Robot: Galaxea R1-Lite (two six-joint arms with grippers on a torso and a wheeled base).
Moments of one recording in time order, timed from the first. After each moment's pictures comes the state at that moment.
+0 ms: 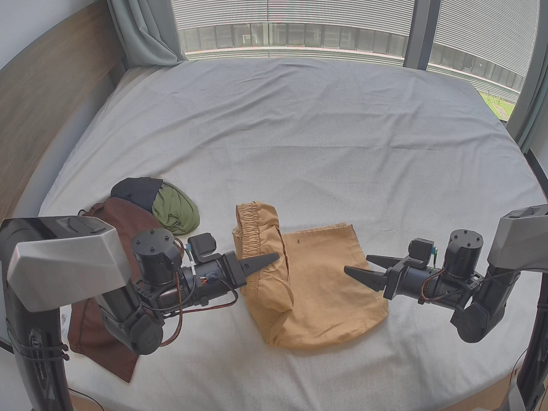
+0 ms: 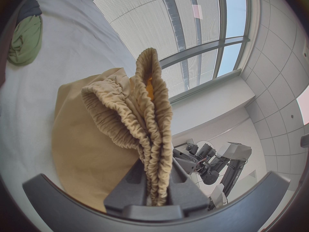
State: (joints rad) left arm -0.46 2.25 -0.64 -1.55 -0.59 -0.84; right arm 0.32 2.17 -0.43 -1.54 0.53 0.31
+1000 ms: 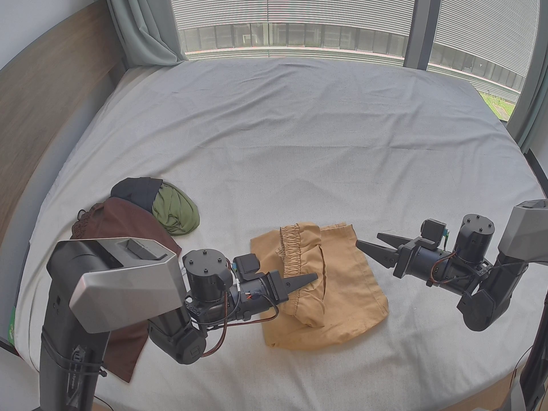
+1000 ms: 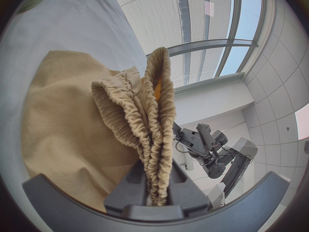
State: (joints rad) left arm -0.58 2.45 -0.83 -1.55 -0.56 -0.96; right arm 0.27 2.13 -0.48 -1.54 0.53 0.36
